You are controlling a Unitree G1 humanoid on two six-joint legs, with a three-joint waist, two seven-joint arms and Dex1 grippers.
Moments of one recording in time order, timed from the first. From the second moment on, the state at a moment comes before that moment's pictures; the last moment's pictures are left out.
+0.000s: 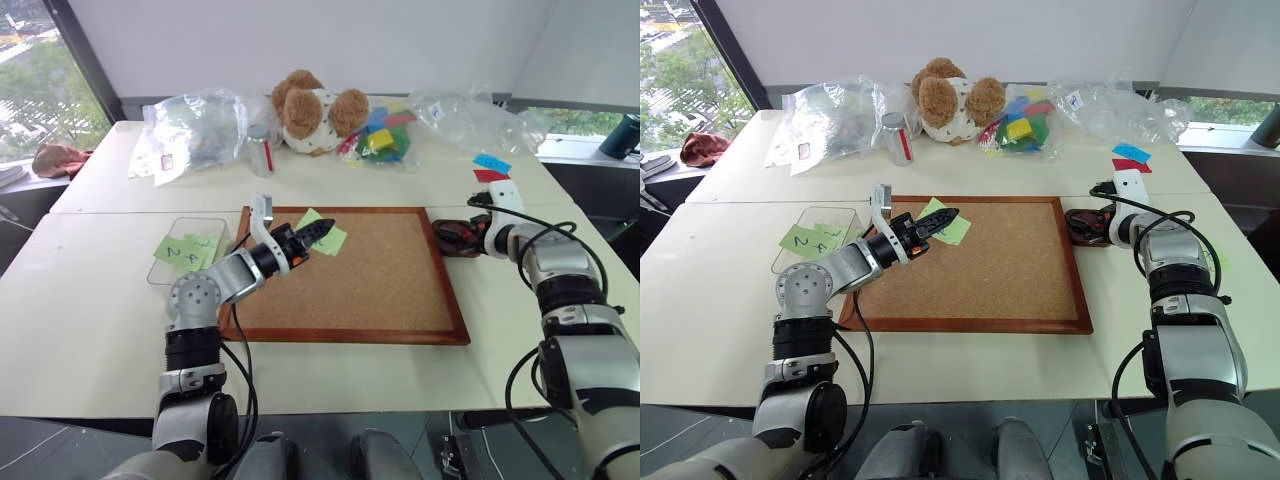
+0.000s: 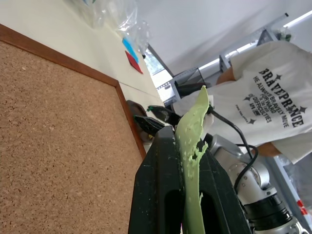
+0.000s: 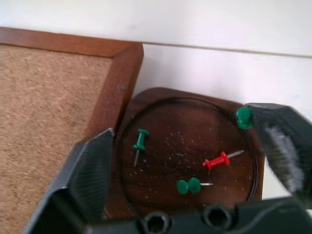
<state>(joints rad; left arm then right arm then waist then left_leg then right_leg) -0.64 0.05 0.33 0.12 -1.01 1.08 -0.28 -0.90 -0.65 -0.02 0.84 0.08 0.43 0.63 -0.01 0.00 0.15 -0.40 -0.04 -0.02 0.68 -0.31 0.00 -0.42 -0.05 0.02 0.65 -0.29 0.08</state>
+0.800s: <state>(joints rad) -0.70 0.12 0.39 -0.14 -0.99 0.95 -0.01 -0.66 -0.74 -0.04 -0.18 0.43 0.79 1.00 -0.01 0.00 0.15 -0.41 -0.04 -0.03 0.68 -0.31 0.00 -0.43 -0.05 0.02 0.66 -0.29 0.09</state>
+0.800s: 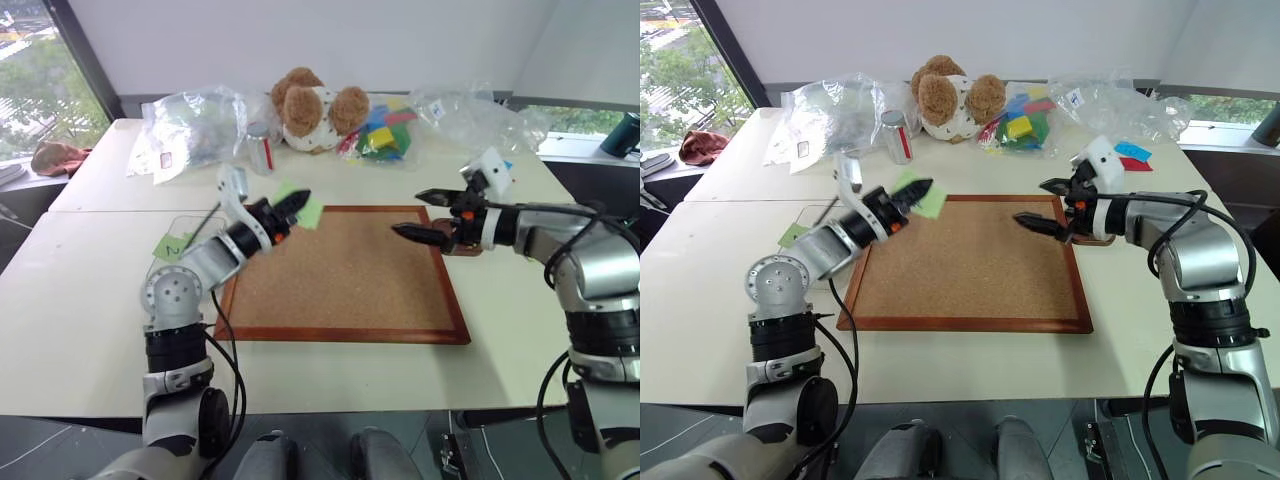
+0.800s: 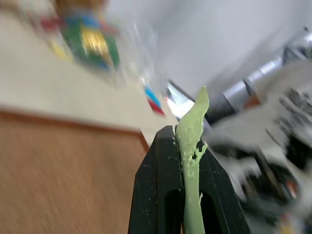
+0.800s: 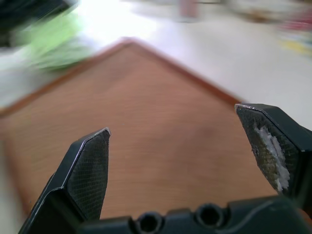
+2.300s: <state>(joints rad) -0.62 0.70 0.28 -0.22 -0.70 1.06 -0.44 -0.55 -0.81 -0.02 -0.30 0.48 0.79 0.95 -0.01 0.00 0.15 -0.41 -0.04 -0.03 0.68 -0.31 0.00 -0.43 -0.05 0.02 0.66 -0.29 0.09</state>
